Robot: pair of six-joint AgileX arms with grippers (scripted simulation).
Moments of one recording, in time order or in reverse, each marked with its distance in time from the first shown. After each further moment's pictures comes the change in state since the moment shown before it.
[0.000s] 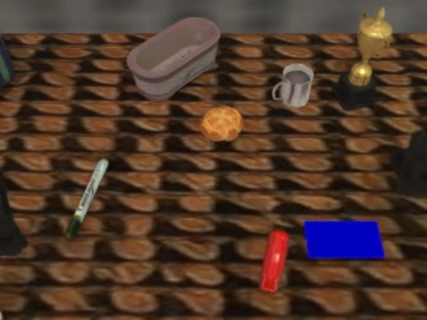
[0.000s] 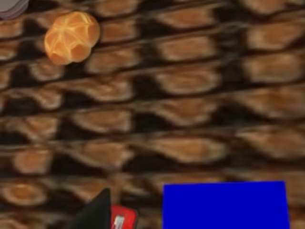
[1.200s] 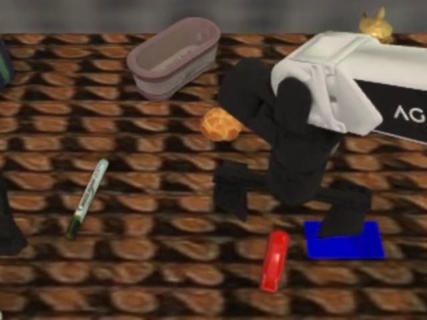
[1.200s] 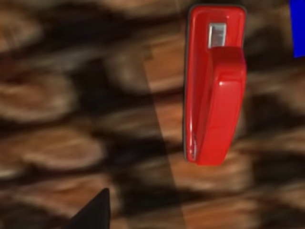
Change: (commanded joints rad) left arm 0.000 0.000 0.000 0.000 0.000 0.000; right arm 0.410 1.027 0.789 -0.602 -0.001 0.544
